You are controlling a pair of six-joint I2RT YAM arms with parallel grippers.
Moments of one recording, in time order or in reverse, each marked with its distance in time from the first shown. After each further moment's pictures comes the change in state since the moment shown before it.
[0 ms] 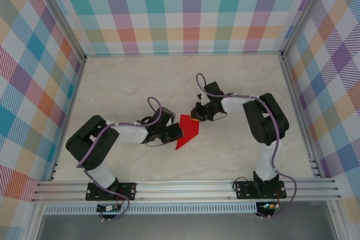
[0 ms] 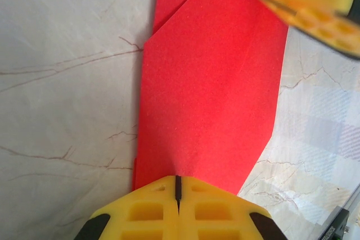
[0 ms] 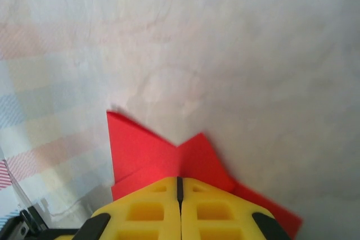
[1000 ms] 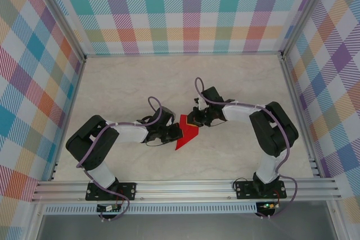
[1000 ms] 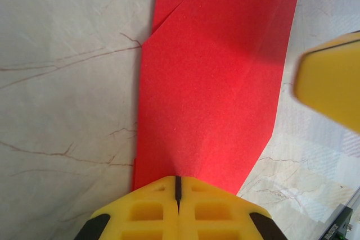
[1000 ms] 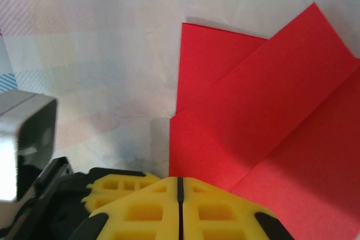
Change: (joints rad) left arm 0.000 0.000 0.013 -0.031 0.001 0.007; right arm 0.106 -0.155 -0.142 0.070 -0.028 0.105
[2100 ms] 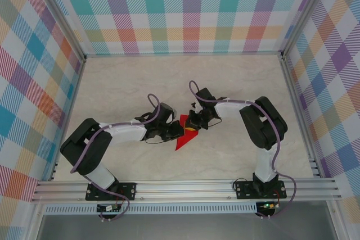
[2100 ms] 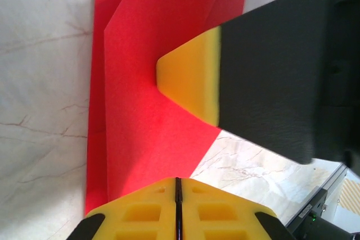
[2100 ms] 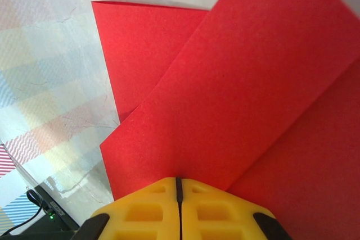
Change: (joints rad) left arm -0.005 -0.057 0.051 -0.094 0.051 -0.004; right arm 0.023 0.117 0.108 -0.161 0.043 0.035
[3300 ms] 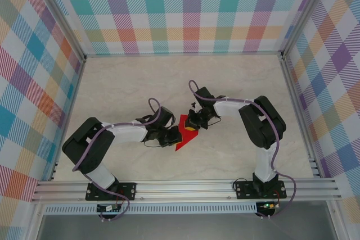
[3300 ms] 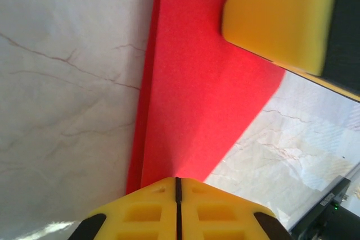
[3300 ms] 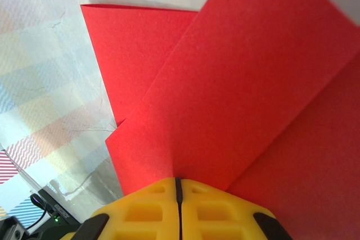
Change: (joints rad) left arm -0.011 0.001 -0.021 -0.077 0.020 -0.002; right arm 0.001 0.016 0.032 -0.048 0.006 0.026
